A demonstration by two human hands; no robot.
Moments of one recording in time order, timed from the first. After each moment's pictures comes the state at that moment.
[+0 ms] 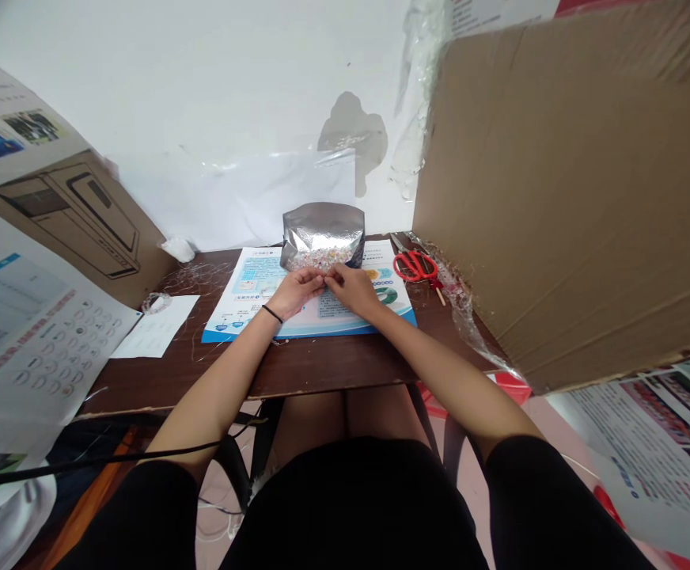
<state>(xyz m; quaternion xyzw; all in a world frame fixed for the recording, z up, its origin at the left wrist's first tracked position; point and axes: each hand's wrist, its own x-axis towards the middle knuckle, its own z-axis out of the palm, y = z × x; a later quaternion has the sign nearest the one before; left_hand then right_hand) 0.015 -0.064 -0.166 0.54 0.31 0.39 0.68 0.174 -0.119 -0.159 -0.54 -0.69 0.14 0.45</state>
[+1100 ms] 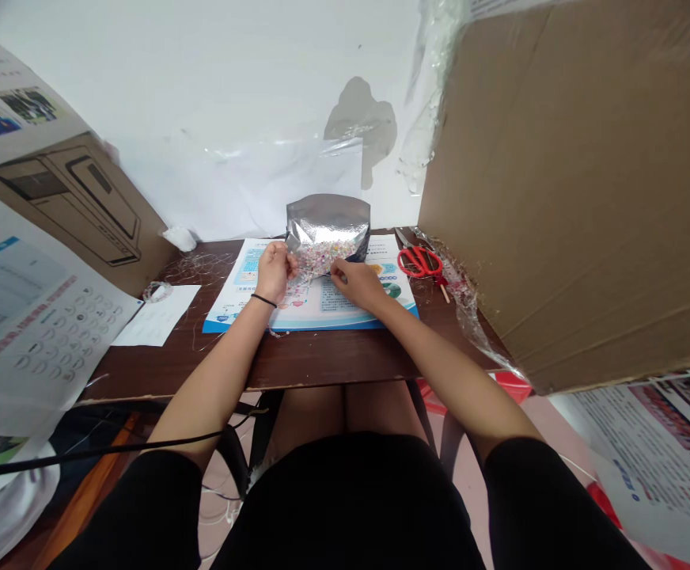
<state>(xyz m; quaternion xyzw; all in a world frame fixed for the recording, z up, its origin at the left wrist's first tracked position) 0.003 -0.052 -0.144 0.51 0.42 0.56 0.51 0.182 -0.116 -0.162 -0.55 -0.74 0.10 0.37</state>
